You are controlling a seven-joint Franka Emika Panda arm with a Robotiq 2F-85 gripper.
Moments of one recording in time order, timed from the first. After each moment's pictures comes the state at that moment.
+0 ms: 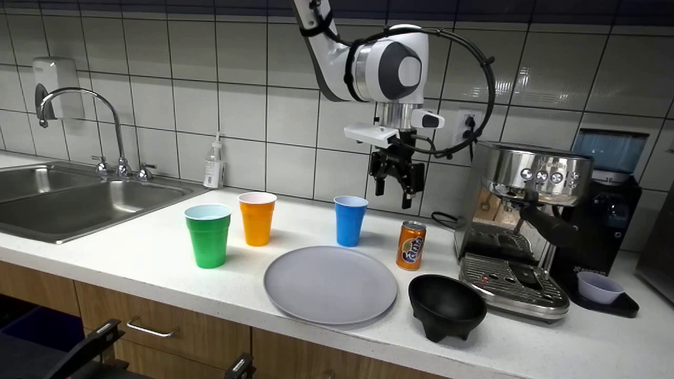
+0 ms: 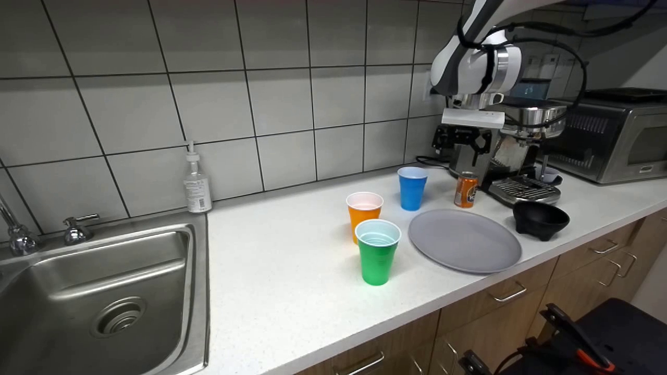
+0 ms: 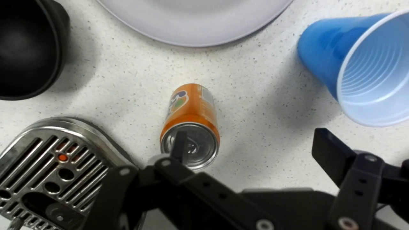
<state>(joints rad) -0.20 0.44 -0.23 -1.91 0.11 2.46 0.26</state>
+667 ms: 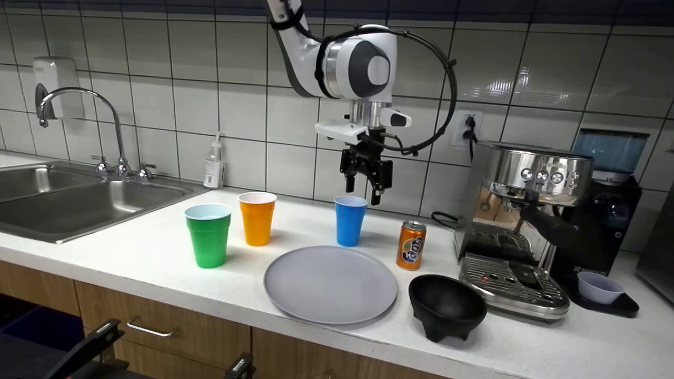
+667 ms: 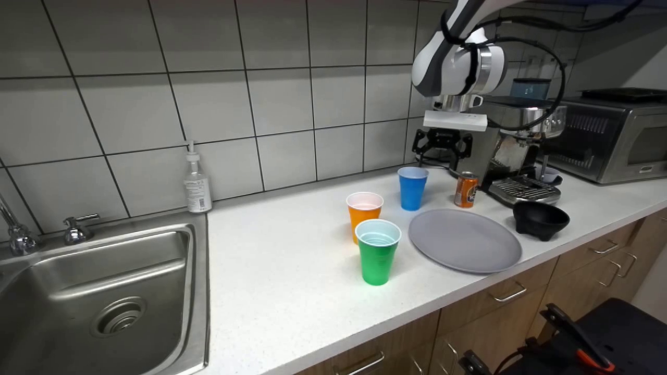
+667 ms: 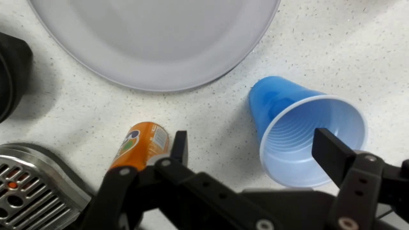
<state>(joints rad) -0.14 0.39 -0.20 -1.98 0.11 2.46 0.26</state>
